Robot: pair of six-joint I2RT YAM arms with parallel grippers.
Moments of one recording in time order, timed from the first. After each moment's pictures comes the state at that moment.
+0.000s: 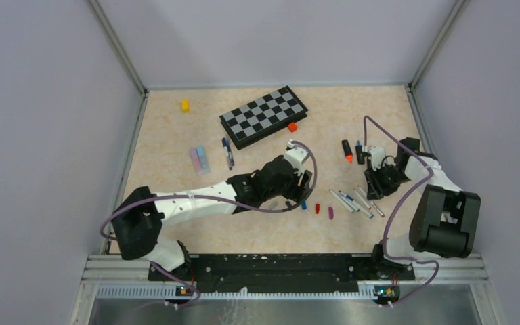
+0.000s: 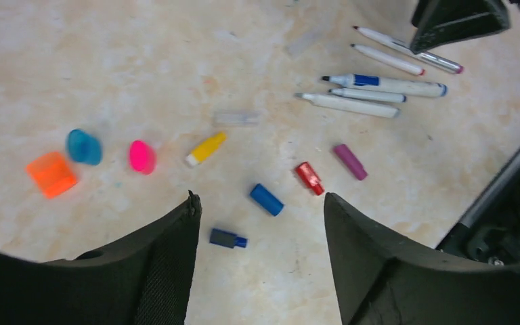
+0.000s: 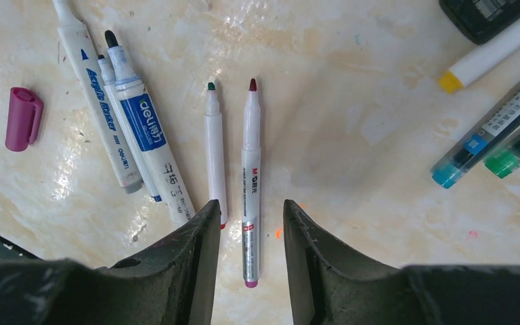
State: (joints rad) left arm -1.07 1.54 1.04 -0.04 -0.13 -0.35; right arm -0.24 1.44 0.82 -0.79 -0.40 -0.73
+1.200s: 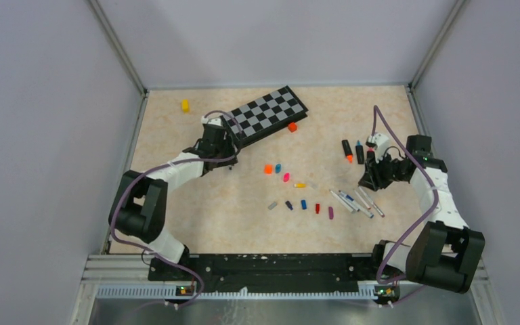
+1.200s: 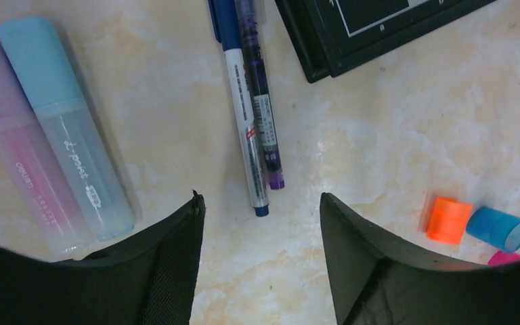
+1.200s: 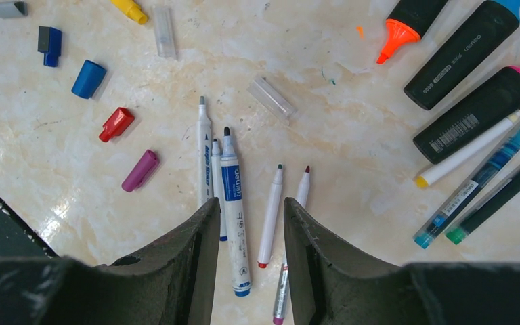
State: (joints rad) left arm -0.36 1.58 0.89 -0.13 -0.14 -0.48; right arm -0.24 1.20 0.82 -0.77 -0.70 -0.73
